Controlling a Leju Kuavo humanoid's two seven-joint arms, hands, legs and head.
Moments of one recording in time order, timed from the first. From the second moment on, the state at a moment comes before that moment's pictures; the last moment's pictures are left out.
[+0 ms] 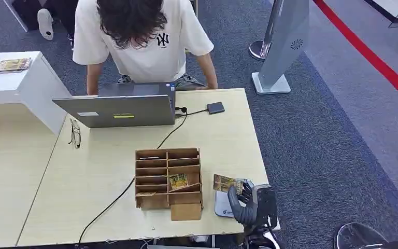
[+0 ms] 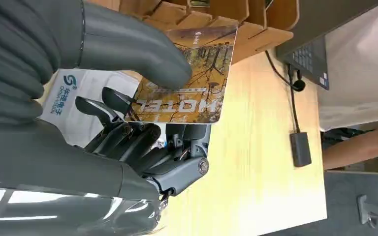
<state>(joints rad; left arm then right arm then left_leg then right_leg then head) -0.06 -0.32 1.51 -0.35 -0.74 0.16 0.19 0.15 0.06 0.45 -1.46 -0.23 -0.53 -0.26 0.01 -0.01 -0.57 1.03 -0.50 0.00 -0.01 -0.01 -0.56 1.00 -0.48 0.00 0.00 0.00</state>
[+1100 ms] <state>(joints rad) -0.05 -0.33 1.51 -0.40 -0.72 0.15 0.20 0.13 0.04 0.45 -1.35 -0.08 -0.62 -0.21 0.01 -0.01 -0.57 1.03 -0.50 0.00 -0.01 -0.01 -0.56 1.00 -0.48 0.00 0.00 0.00</state>
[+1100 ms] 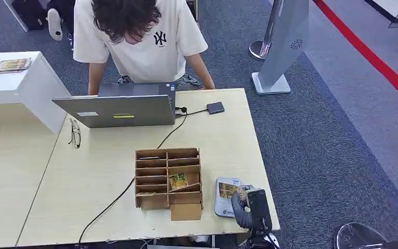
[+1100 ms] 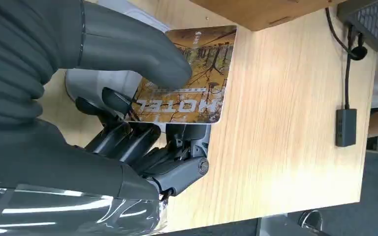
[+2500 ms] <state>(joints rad) -0.05 -0.34 1.51 -0.40 -0.68 0.16 0.21 0.12 0.05 0.43 -1.31 0.15 -0.64 -0.11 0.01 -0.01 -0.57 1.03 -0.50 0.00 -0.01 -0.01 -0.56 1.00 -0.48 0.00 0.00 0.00</state>
